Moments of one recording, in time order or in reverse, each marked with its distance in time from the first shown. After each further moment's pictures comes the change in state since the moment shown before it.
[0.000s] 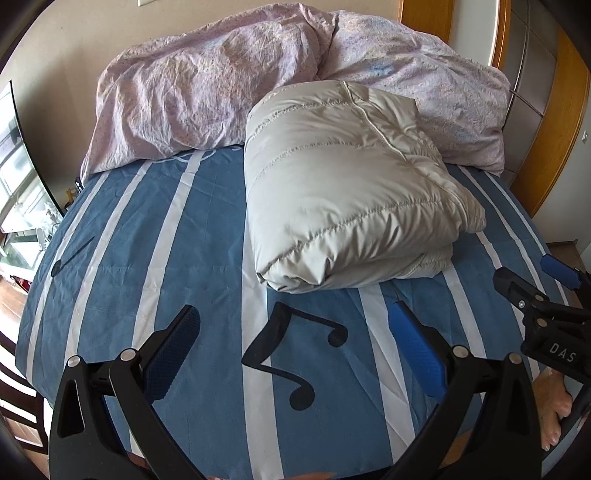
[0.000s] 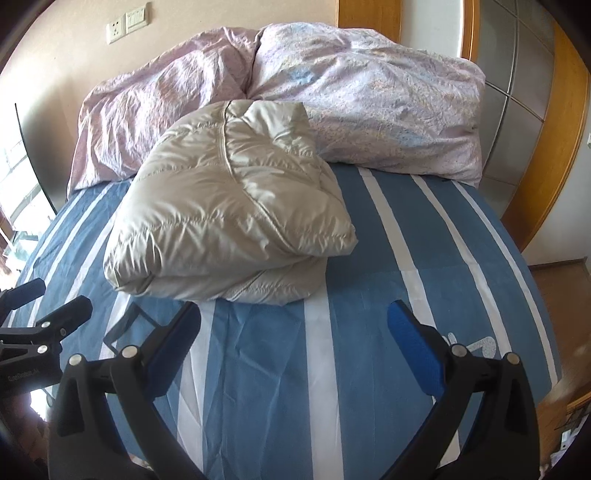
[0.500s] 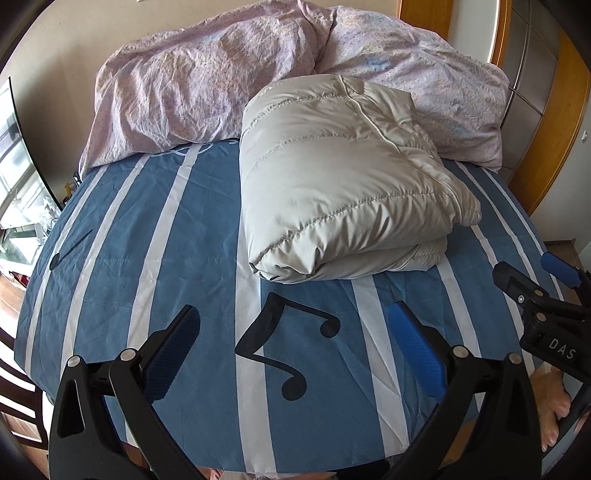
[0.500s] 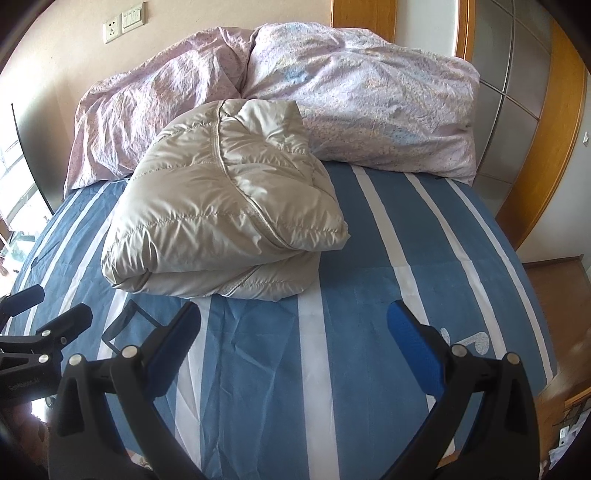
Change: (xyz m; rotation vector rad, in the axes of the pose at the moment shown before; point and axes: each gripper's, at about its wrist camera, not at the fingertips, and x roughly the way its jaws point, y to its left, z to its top) left arm -0.004 -0.004 -0.003 -0.008 0.021 -0.006; right arm -0.006 -0.006 0.000 0.007 0.000 -0.012
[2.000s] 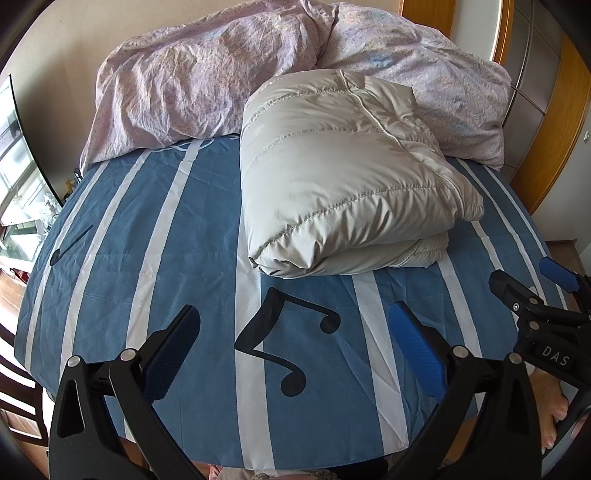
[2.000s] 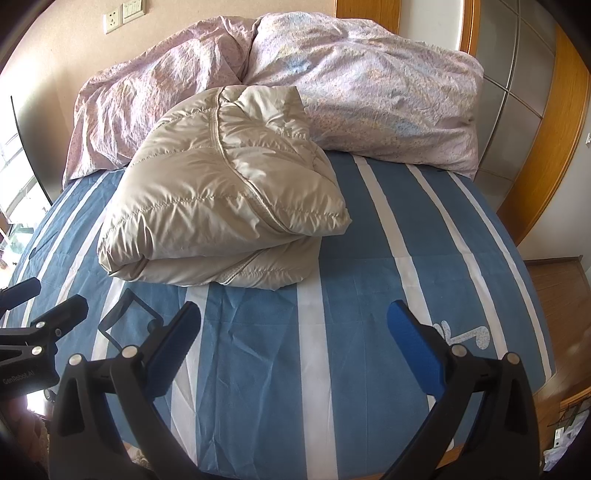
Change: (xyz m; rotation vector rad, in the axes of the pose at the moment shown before) left arm 0.001 -0.001 -0.005 -0.005 0.010 0.001; right arm 0.006 0.001 -0.006 -0.013 0.031 -0.002
